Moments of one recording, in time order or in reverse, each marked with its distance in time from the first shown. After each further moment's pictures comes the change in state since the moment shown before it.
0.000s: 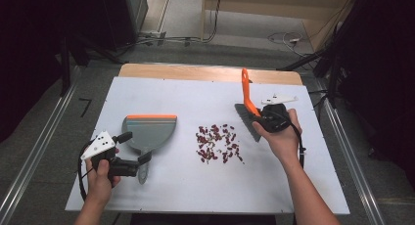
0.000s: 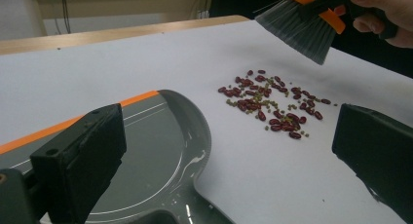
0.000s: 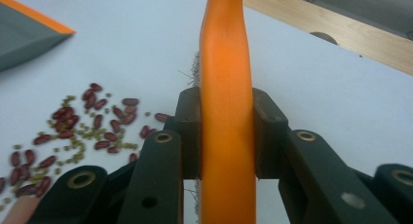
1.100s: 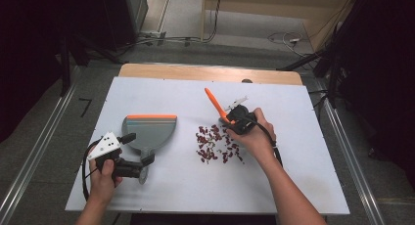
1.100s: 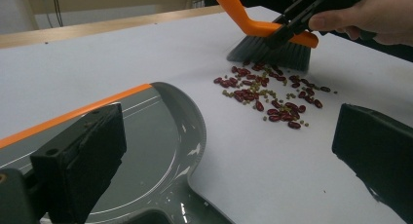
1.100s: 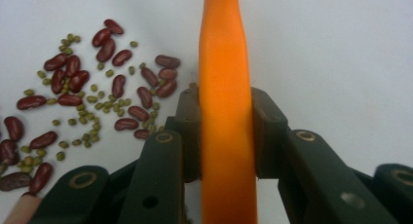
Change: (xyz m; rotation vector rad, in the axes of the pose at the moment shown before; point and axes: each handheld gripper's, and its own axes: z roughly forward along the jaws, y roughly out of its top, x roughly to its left) left arm -0.004 -0.002 0.009 0.031 -0.022 0.021; right arm 0.063 0.014 0.060 0.278 -0.024 -0.194
